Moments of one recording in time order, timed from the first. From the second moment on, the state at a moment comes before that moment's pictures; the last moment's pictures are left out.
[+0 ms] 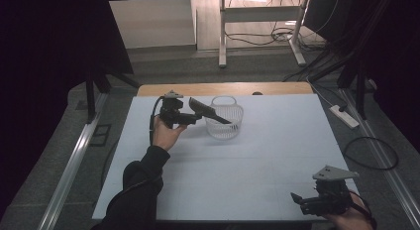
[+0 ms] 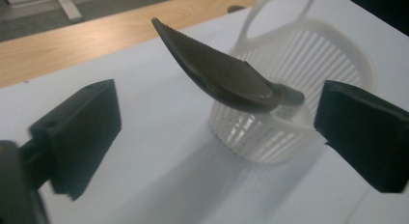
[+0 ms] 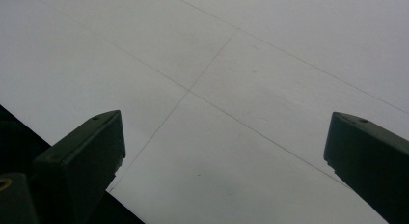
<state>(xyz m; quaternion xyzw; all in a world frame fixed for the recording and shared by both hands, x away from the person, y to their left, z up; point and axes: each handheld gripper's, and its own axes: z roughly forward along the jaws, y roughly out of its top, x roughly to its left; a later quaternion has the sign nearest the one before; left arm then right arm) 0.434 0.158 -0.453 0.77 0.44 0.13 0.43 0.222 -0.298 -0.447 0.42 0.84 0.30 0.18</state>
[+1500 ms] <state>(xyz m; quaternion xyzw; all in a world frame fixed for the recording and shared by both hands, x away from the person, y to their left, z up) 0.394 0.179 -0.450 0.80 0.41 0.14 0.41 0.221 -0.300 -0.446 0.42 0.83 0.31 0.18</state>
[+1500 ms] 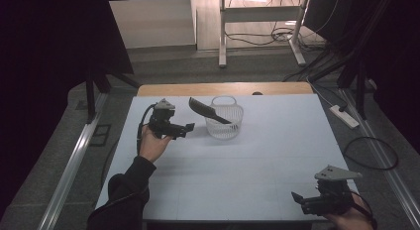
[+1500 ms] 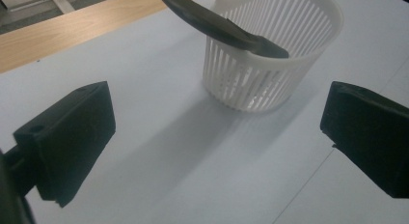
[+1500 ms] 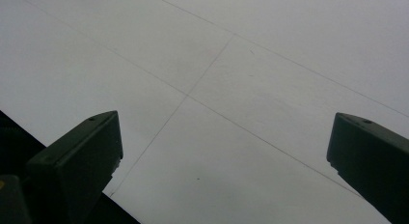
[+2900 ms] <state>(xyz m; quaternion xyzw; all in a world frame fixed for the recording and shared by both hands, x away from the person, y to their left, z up) 0.351 0.189 -0.448 0.81 0.40 0.13 0.41 0.221 -0.302 -0.445 0.43 0.83 0.32 0.18</state>
